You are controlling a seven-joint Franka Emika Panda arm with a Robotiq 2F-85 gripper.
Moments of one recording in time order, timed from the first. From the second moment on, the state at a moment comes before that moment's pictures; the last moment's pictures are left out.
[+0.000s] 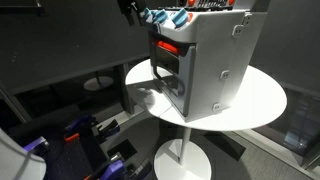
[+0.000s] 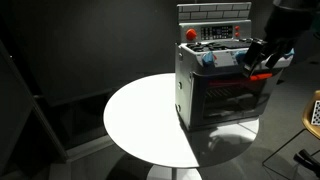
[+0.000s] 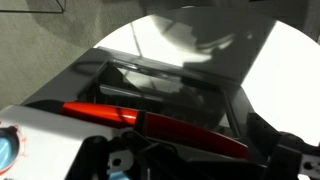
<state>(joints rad) -0.03 -0.37 0.35 -2.49 -0.15 2.30 0.54</state>
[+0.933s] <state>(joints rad) -0.01 -0.41 0.33 -2.39 -0.17 2.29 0.55</state>
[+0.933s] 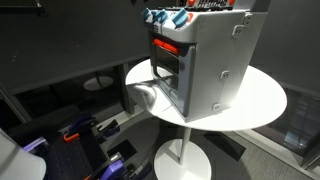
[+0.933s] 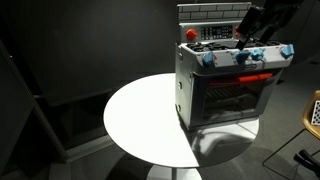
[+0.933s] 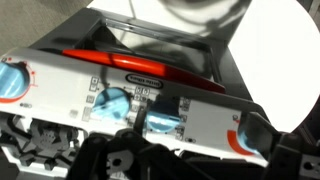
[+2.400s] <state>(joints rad) -0.18 -0.28 0.20 -2.20 -0.71 2.30 0.88</state>
